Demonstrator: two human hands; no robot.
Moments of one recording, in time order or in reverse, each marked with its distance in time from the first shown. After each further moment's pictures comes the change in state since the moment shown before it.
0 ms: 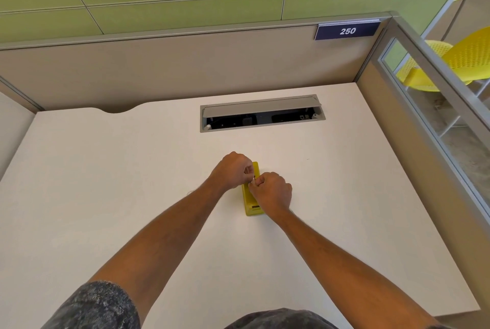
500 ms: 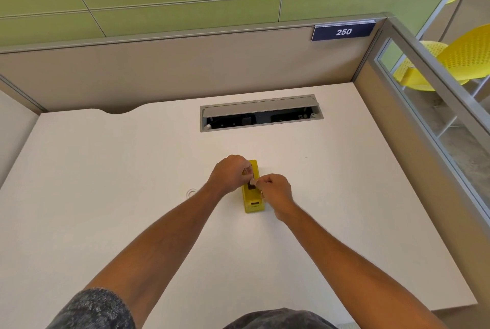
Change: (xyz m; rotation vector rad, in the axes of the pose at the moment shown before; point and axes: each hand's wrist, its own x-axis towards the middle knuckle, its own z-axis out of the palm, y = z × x) left_hand -0.019 0.006 0.005 0.010 0.042 -0.022; right_hand -0.005 0.013 -0.015 0.677 -0.235 0.317
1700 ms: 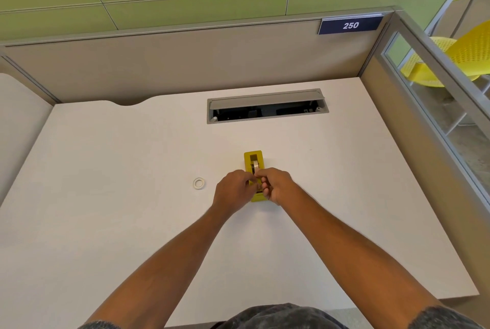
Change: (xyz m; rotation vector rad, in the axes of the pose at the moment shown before) left_hand -0.066 0.011 0.050 -0.183 0.151 -0.163; right_hand 0.003 -0.008 0.010 0.316 -0.133 0.410
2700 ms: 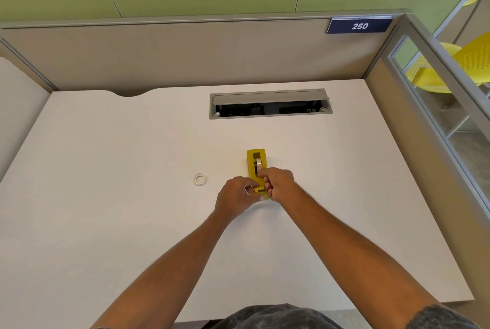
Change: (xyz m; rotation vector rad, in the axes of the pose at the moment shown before) left_hand -0.014 -0.016 0.016 -0.228 -0.045 -0.079; right_hand 0.006 0.002 0.007 0.044 0.135 -0.049
